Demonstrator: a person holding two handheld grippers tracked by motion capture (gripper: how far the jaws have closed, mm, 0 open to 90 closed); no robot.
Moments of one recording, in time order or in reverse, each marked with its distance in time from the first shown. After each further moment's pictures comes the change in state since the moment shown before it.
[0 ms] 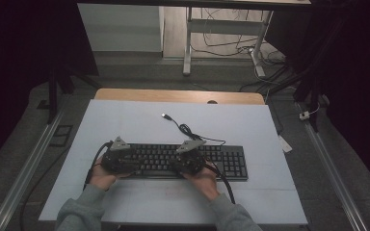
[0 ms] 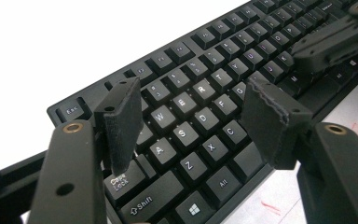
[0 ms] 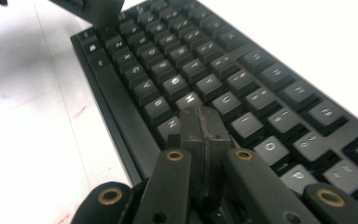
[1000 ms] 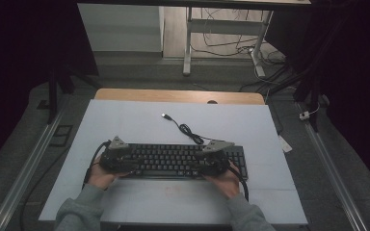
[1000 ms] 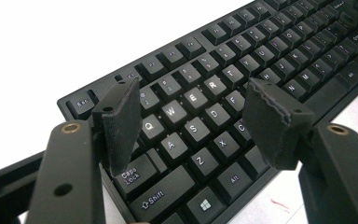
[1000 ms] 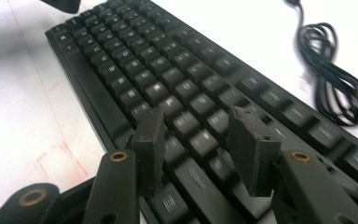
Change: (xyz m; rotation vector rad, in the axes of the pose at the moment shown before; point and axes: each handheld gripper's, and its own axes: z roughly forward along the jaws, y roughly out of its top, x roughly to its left) left arm 0.006 -0.002 0.000 0.009 0.008 -0.024; right arm -0.029 -0.032 -0.058 -0.048 -0.084 0.050
